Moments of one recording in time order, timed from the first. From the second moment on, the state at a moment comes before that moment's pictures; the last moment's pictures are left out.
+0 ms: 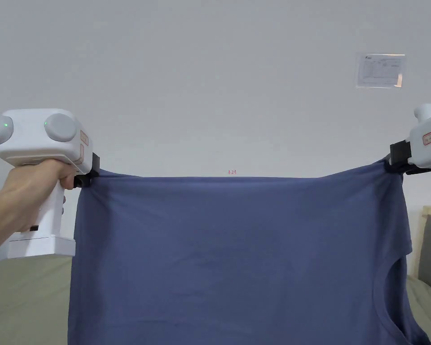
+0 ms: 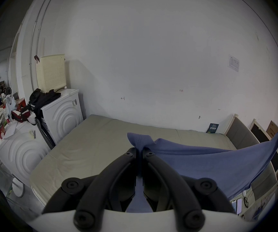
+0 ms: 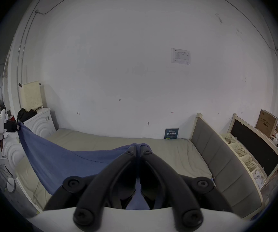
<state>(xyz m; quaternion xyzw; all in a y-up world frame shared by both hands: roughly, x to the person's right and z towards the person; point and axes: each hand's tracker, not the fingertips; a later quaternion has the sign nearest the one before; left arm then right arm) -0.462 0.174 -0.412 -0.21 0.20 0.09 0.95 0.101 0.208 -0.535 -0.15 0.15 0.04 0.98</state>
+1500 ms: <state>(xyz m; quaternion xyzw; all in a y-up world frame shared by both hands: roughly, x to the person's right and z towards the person) -0.500 0.011 -0.669 -0.27 0.21 0.08 0.94 0.048 0.080 -0.774 -0.19 0.11 0.04 0.98</state>
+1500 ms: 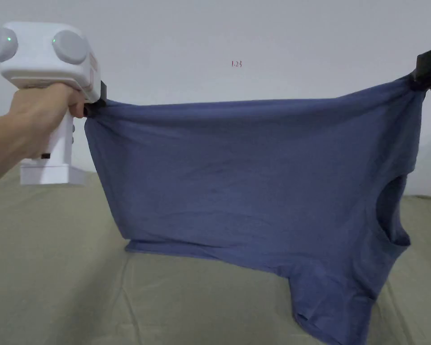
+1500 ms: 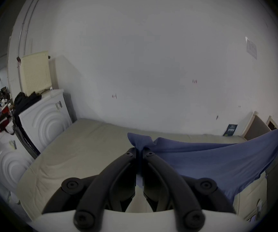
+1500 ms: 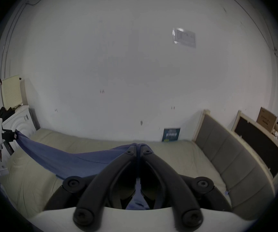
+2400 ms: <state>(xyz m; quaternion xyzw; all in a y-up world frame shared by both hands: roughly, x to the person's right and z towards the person) -0.416 -0.241 -0.298 -0.44 0.18 0.09 0.88 0.171 -0.236 -0.383 -0.41 0.14 -0.01 0.90</state>
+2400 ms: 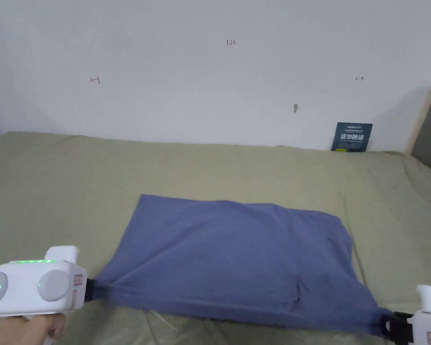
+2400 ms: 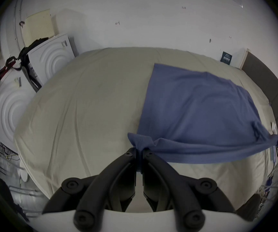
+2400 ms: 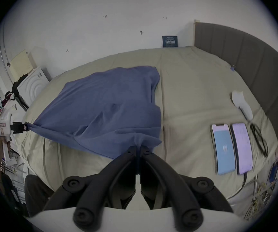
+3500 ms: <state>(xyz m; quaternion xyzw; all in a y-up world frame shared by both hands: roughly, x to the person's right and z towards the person) -0.414 -0.236 -0.145 -0.41 0.18 0.12 0.89 0.179 -0.236 -0.263 -0.41 0.07 -0.03 0.91</state>
